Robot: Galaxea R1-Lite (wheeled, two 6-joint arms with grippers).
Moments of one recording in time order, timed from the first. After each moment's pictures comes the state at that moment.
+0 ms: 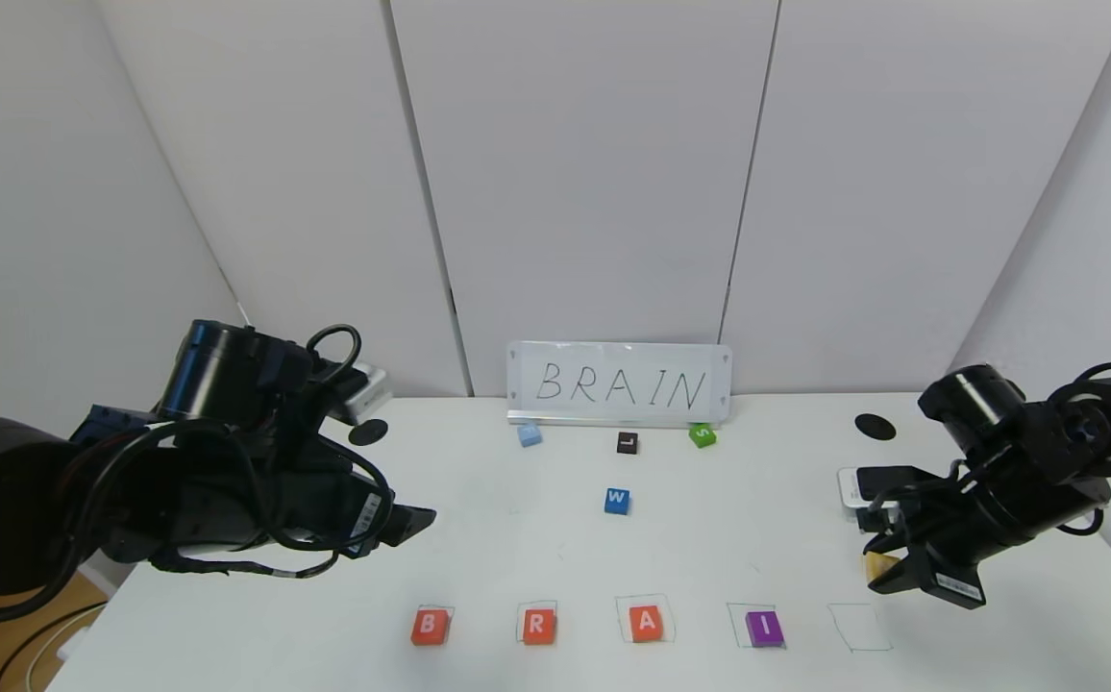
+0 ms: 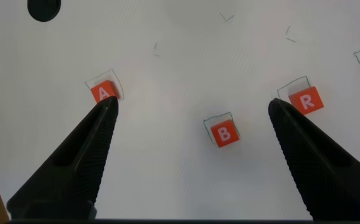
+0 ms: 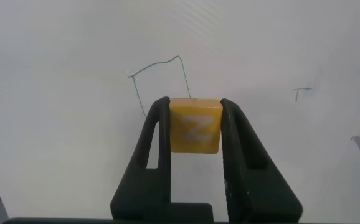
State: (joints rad) left arm -0.31 1.64 -0.87 -0.01 0.07 0.15; right arm 0.09 1.97 -1.10 0.39 0.28 -1.18
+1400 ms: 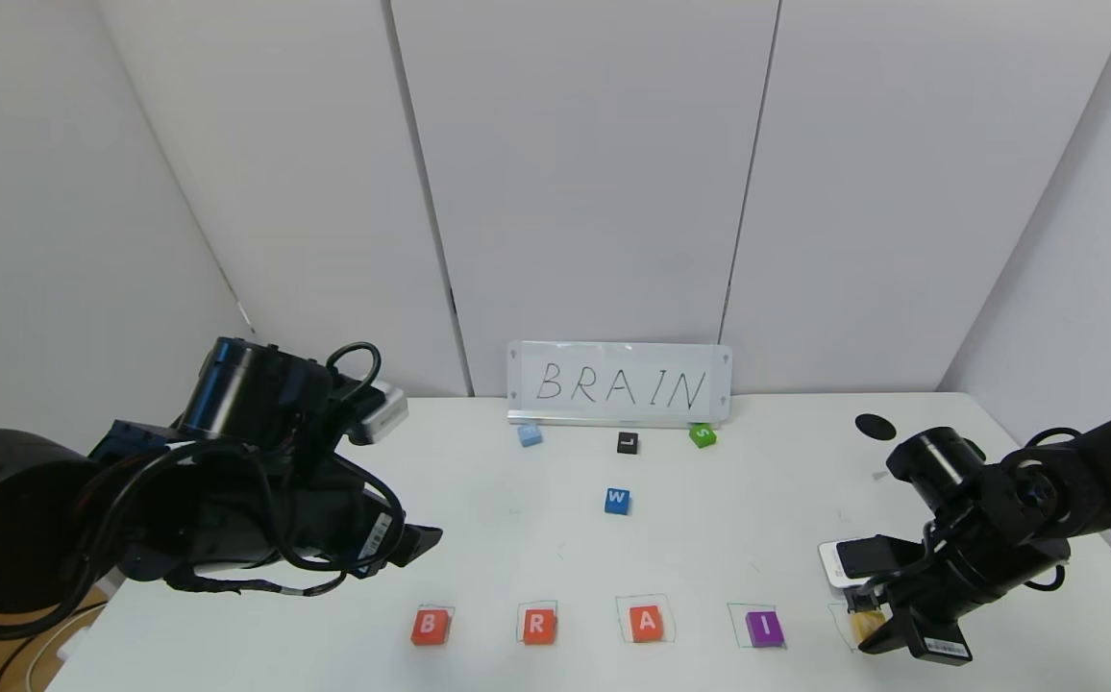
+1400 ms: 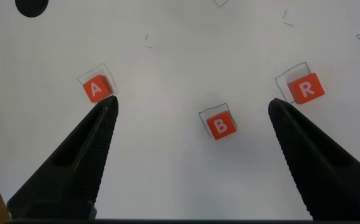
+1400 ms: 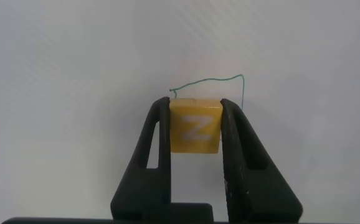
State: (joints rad) left arm -0.35 1.65 -0.85 -0.01 0.09 0.17; right arm 0.12 2.06 -0.95 0.24 0.28 -1.32
